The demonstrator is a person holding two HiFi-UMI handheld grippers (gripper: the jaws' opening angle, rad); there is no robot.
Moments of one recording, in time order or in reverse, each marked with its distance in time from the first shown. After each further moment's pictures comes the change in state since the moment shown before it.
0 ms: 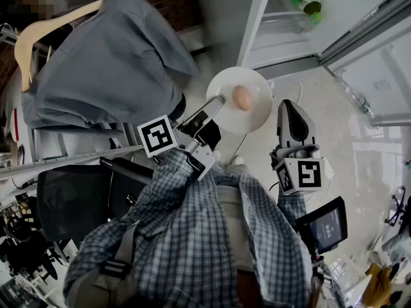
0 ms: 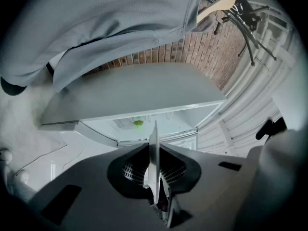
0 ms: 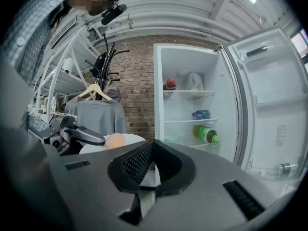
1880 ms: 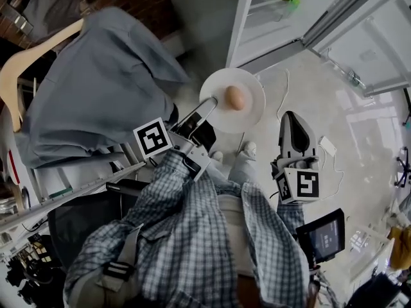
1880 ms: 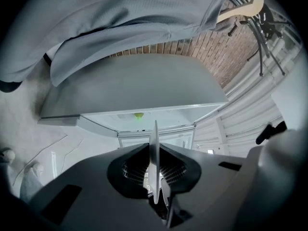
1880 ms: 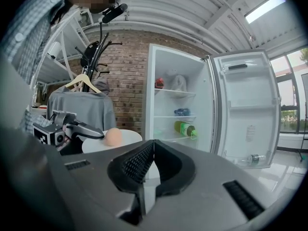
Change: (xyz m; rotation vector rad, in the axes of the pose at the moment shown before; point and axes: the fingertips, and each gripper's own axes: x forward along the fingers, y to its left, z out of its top) left arm -0.010 0.016 0.016 -0.055 0.157 -0.028; right arm -0.042 0.018 -0.017 0.010 0.050 -0.276
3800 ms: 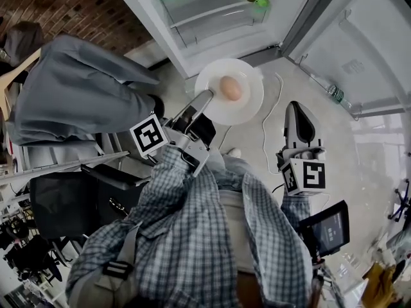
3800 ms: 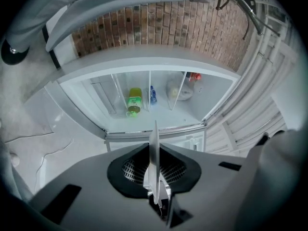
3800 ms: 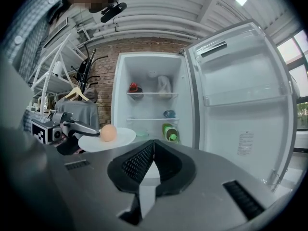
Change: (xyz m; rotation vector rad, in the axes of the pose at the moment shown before) left arm 0.188 -0.013 -0.094 0.016 -0.214 0.013; right arm 0.027 -0.240 0.008 -0.009 -0.054 0.196
